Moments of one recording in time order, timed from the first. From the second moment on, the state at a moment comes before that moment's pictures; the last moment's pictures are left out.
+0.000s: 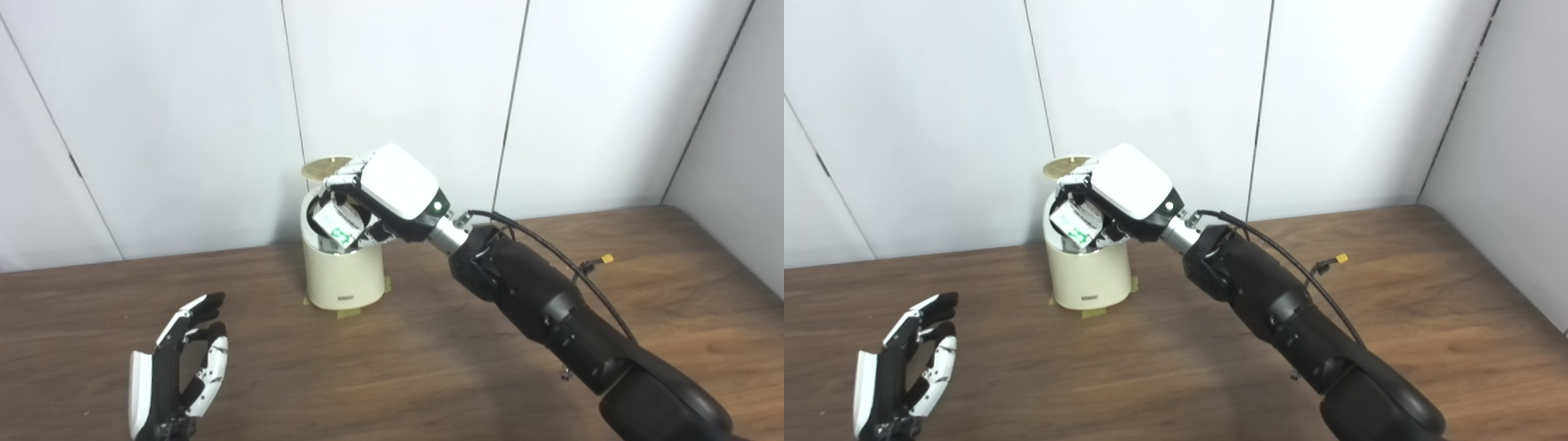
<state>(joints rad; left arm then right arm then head) -0.01 0.08 -0.03 -0.07 0.40 -0.24 0.26 -0.84 -0.30 0.48 0.51 -1.07 -0.39 -0.49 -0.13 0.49</state>
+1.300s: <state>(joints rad) -0.01 0.08 -0.05 -0.07 0.43 -0.24 0.26 -0.82 -0.29 0.42 0.46 -1.03 -0.27 -0.43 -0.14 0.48</state>
